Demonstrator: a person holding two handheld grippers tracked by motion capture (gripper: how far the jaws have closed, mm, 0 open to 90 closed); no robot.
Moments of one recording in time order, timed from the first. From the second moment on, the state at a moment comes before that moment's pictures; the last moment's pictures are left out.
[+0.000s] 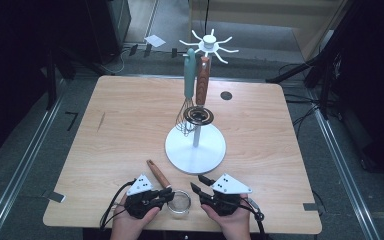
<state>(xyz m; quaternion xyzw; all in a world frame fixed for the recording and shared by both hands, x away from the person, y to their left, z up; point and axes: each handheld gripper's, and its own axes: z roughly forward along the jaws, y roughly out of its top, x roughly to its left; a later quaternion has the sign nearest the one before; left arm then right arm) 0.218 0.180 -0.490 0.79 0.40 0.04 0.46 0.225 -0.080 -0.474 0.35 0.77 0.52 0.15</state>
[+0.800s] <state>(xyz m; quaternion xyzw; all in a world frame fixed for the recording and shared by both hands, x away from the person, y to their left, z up) 0.212 0.195 -0.473 0.77 0.37 0.07 0.51 0.237 -0.077 -0.467 0.36 0.79 0.48 0.15</state>
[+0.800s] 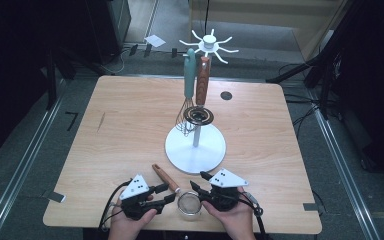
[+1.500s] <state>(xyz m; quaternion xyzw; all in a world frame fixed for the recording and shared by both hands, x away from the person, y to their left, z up) 0.251 0.320 -0.474 0.71 0.48 0.16 0.49 0.267 -0.049 -0.463 0.37 0.83 0.41 0.01</state>
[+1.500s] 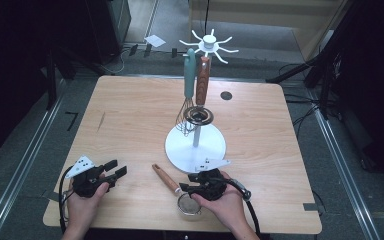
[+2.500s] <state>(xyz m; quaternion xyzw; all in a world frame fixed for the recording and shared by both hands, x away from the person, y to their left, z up) 0.261 0.337 -0.484 0.71 0.50 0.17 0.46 0.281 -0.005 -0.477 0.40 0.86 0.31 -0.07</state>
